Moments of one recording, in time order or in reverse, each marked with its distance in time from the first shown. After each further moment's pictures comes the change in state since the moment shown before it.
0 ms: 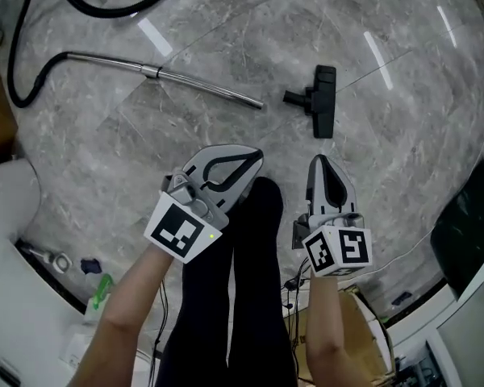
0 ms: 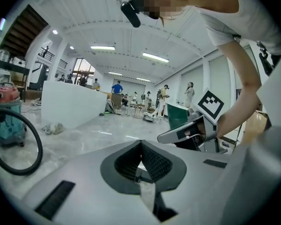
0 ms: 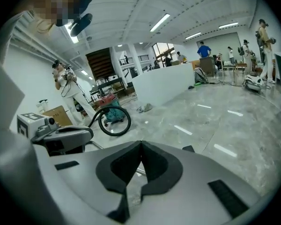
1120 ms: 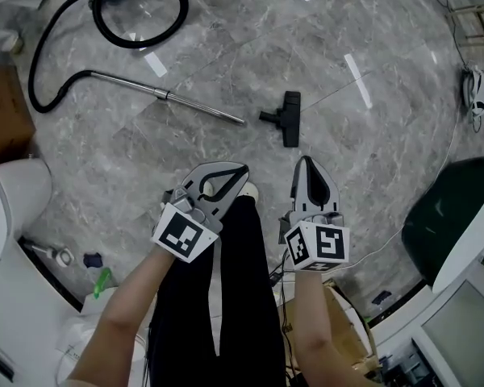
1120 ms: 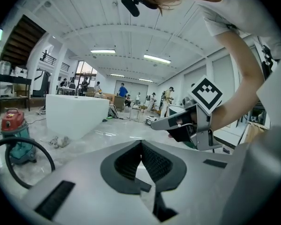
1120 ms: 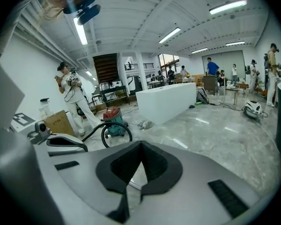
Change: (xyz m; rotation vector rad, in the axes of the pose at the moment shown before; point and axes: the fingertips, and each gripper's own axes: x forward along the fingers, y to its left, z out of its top) left arm -0.050 -0.036 0.162 -0.006 0.004 0.059; right arm -0.095 0.056 0.174 -0.110 -0.083 -0.039
